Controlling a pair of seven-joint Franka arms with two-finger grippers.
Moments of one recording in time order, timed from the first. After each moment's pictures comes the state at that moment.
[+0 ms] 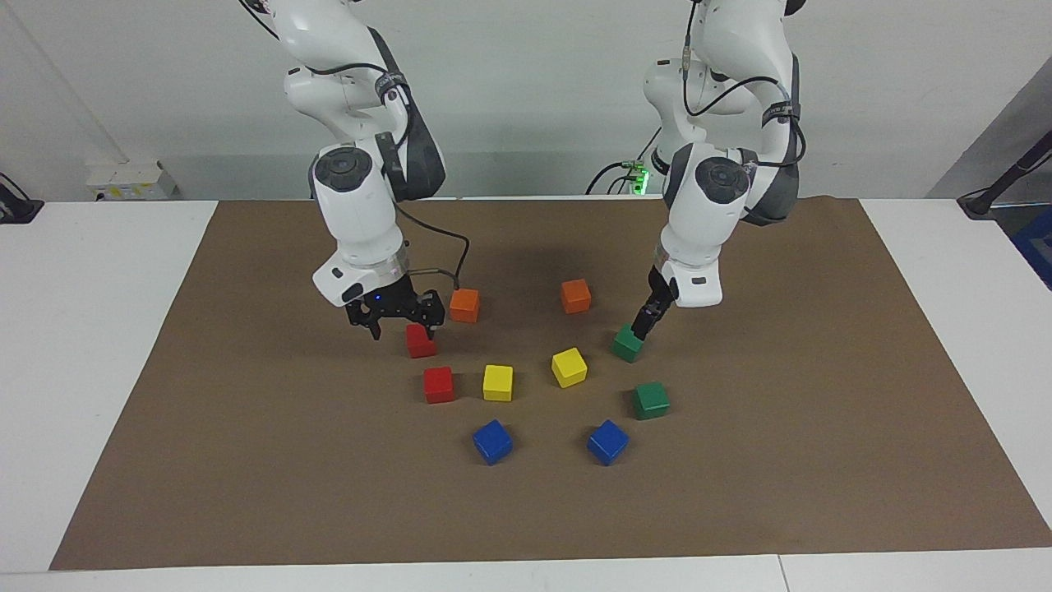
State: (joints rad) left arm -0.30 0.19 -0.11 -1.95 -0.03 2.17 -1.17; right arm 0.23 0.19 0.05 -1.93 0.01 2.25 0.35
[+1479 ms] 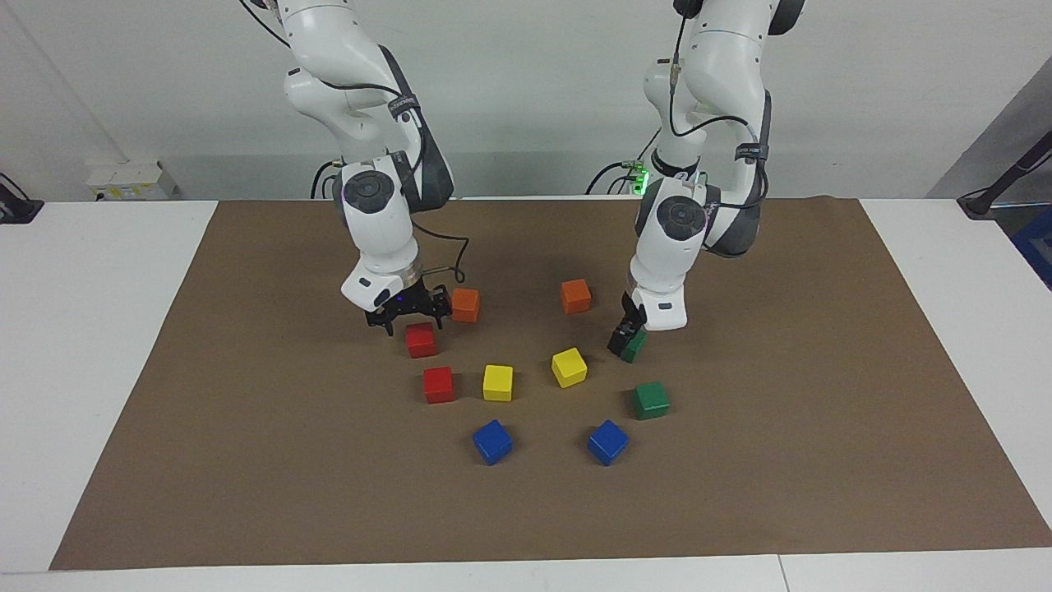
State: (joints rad) left arm -0.35 0.28 -0.10 -2.01 -0.02 2.31 -1.24; right arm 0.26 0.17 0.05 -2.14 0.01 2.38 0.19
